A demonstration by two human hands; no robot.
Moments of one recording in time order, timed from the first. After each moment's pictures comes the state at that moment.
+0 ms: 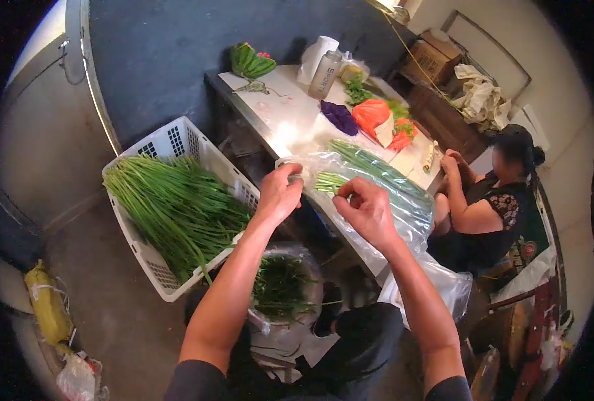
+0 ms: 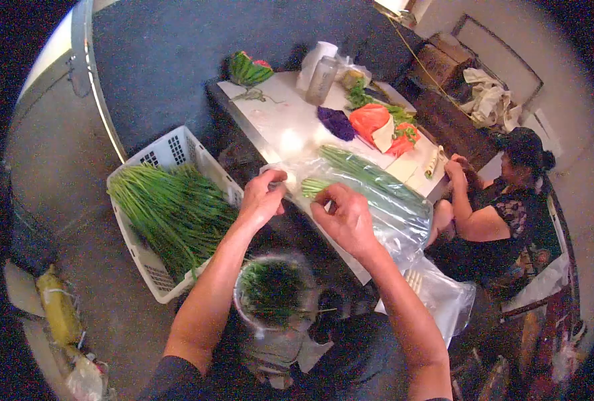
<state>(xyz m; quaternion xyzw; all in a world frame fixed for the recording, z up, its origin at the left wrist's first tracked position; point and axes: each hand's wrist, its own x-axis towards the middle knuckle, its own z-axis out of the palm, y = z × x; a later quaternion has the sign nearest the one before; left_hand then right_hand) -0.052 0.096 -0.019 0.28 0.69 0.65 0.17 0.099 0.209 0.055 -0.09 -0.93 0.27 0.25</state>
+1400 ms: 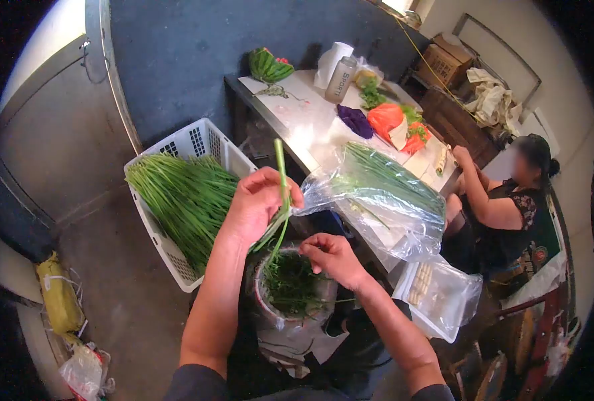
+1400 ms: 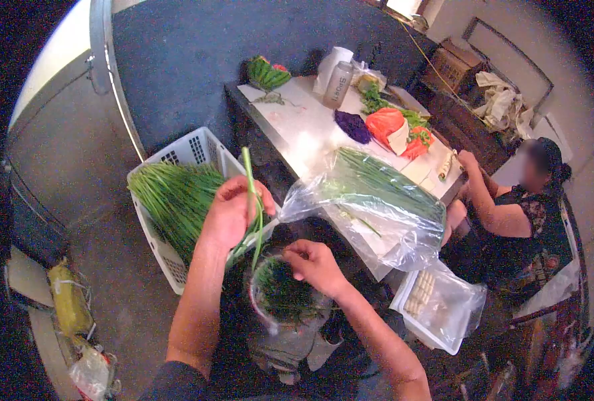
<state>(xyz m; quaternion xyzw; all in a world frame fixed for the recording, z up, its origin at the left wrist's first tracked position) -0.049 -0.002 0.004 0.30 0.28 0.86 0.31 0.117 0.135 -0.022 -0.16 -0.76 0.63 -0.01</state>
